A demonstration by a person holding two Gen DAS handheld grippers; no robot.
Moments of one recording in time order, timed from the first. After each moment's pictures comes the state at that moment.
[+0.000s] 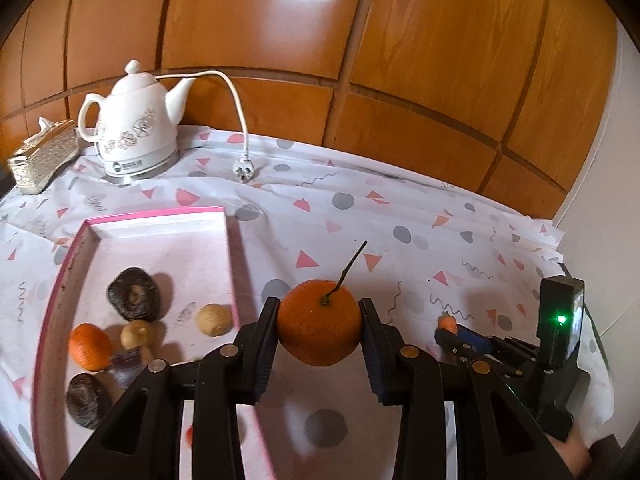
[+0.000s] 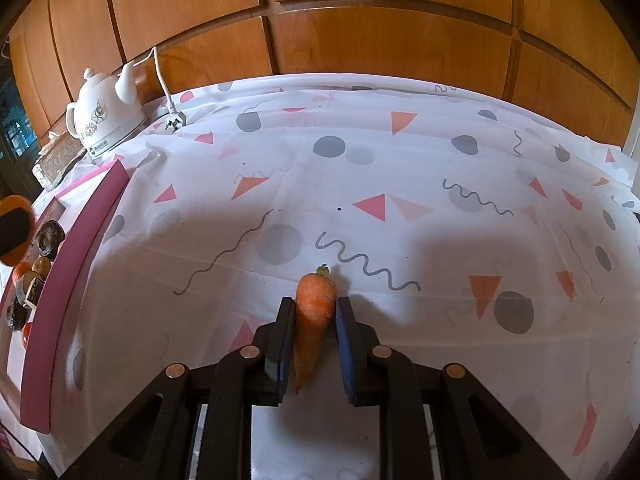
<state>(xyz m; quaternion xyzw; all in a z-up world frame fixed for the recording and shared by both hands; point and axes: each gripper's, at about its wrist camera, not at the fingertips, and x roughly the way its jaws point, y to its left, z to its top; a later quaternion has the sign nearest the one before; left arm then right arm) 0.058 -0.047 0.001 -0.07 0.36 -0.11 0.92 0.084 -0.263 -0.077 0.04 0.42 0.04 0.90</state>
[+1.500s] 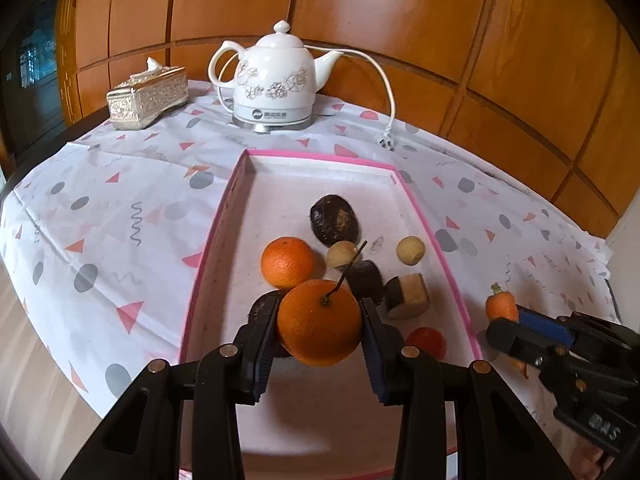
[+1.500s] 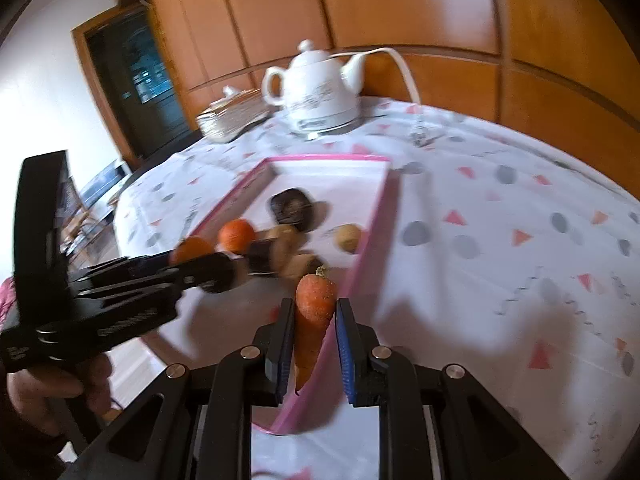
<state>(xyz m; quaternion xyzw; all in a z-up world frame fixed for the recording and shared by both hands) 0.006 0.086 -0.033 -0.10 0.39 0.00 0.92 0.027 -0.093 -0.013 -0.01 0.39 0.30 0.87</state>
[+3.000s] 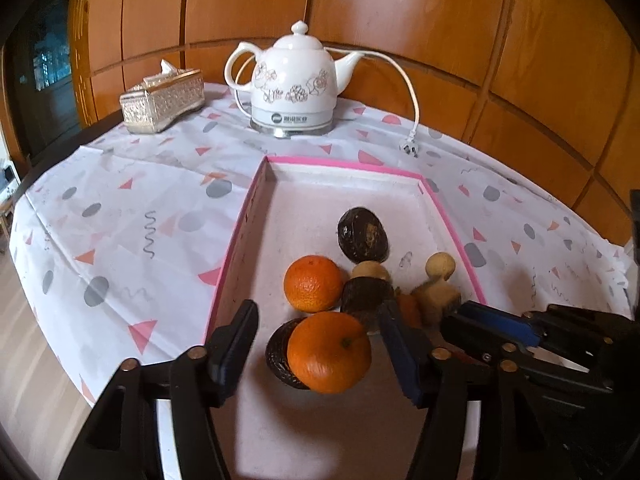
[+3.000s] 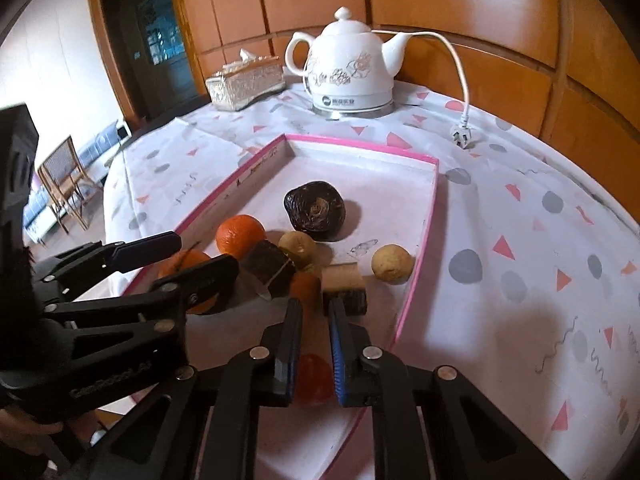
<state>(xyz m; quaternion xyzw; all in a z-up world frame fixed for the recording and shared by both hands) 0.020 0.092 -0.034 -0.08 0.38 0.04 0.92 0.061 -0.042 -0.030 -0.07 0.41 0.30 0.86</state>
